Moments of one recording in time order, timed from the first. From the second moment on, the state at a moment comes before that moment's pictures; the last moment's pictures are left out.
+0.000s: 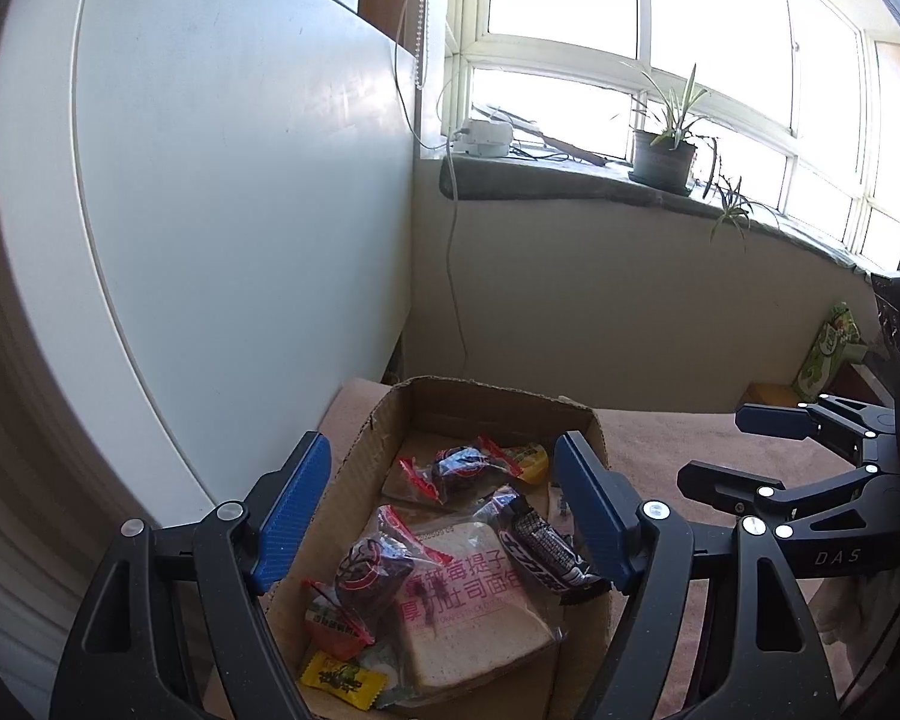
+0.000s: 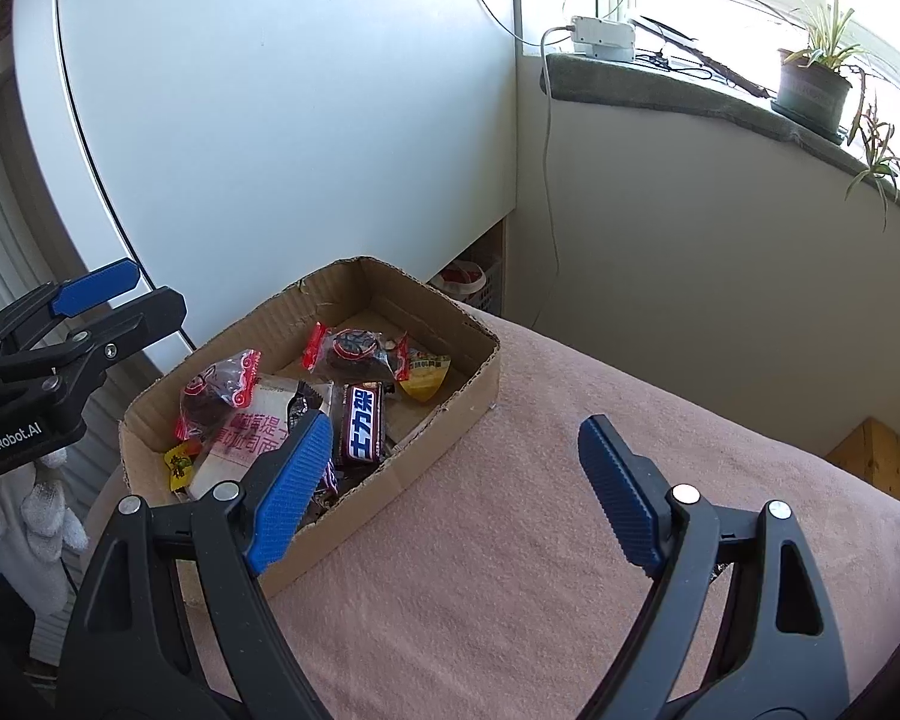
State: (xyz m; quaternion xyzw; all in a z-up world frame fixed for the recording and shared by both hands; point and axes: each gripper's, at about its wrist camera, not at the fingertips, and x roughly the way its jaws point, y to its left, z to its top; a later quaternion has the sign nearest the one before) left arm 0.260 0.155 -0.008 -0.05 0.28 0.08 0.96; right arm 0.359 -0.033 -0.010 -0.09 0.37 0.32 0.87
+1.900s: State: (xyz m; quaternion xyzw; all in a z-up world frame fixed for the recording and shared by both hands) left arm 0.382 -0.025 -0.094 -0.06 0.42 -0.14 0.89; right arm 0.415 -0.169 -0.117 -0.03 0.50 0.21 0.84
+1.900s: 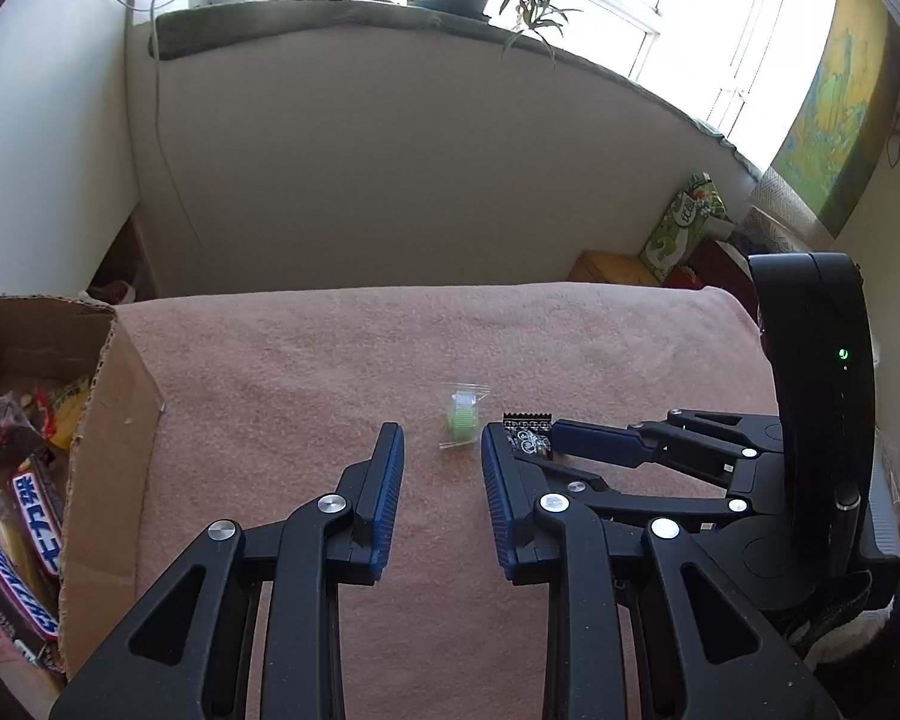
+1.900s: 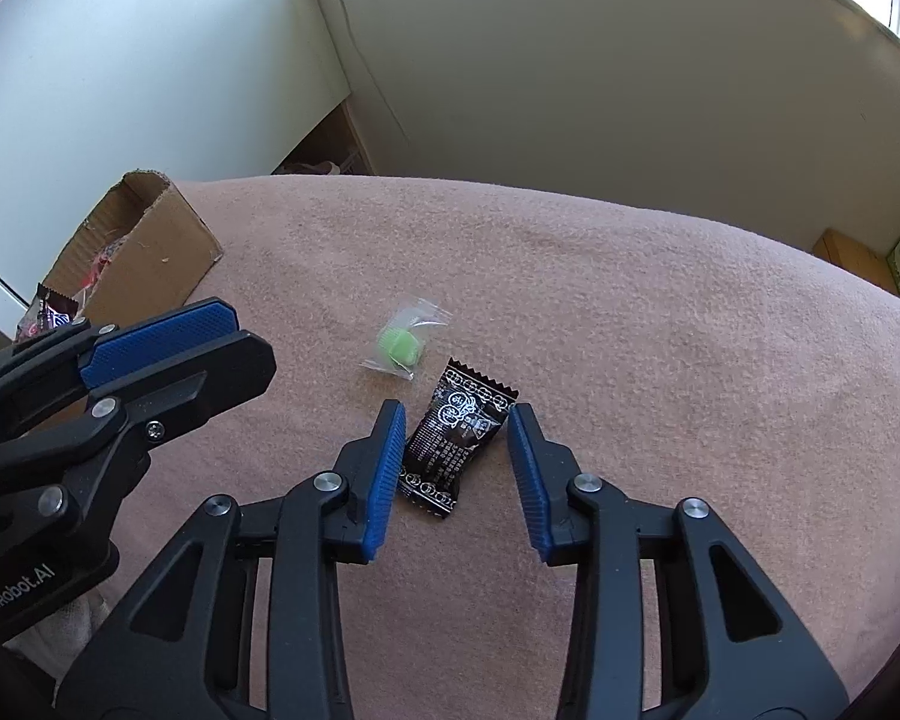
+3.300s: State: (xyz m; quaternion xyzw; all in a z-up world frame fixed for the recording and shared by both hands) left arm 0.314 0.007 -0.048 -0.01 0.35 -0.09 0.93; right arm 0.358 -0.184 -0.044 -0.03 0.43 0.25 0.87
